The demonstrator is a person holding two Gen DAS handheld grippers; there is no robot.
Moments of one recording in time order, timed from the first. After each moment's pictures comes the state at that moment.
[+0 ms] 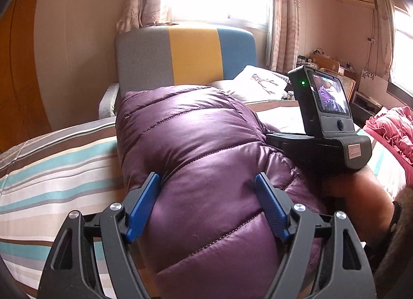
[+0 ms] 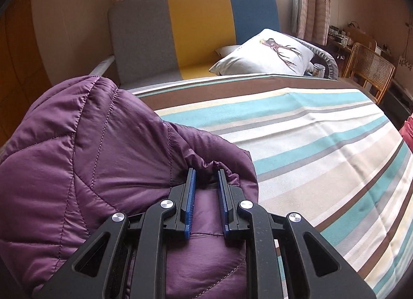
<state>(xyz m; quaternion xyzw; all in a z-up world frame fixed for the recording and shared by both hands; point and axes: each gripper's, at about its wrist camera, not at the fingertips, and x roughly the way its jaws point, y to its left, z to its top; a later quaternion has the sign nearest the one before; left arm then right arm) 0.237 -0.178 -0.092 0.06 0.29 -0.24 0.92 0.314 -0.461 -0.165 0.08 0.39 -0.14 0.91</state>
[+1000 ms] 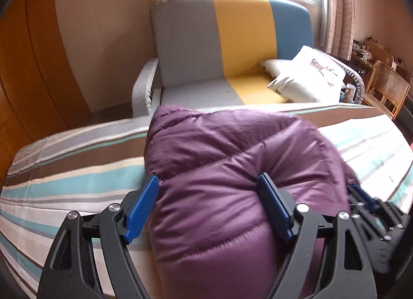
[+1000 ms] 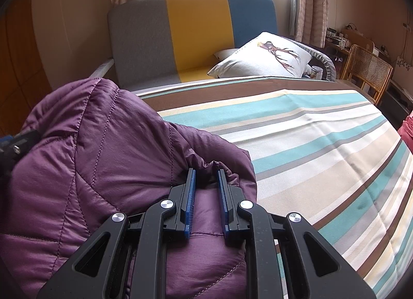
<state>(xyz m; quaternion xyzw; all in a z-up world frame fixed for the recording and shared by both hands) 0.382 -0.205 -0.084 0.09 0.38 -0.10 0.91 0.307 -0.457 -0.165 0.08 0.38 -0.15 0.91</state>
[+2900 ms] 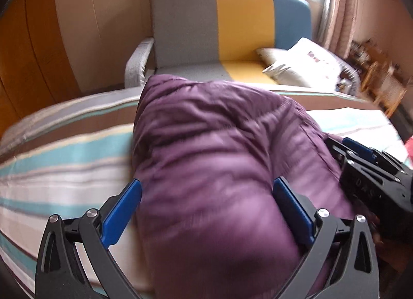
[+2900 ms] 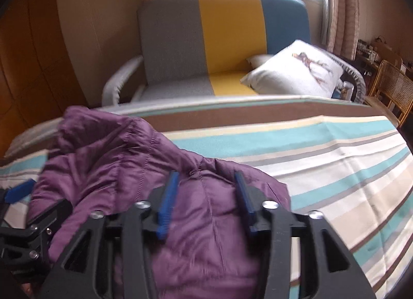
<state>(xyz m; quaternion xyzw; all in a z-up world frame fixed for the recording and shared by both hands) 0.362 -0.184 -0.102 0.04 0.42 -0.13 0.90 0.333 -0.448 -0.129 0.07 0.37 -0.05 0.93</state>
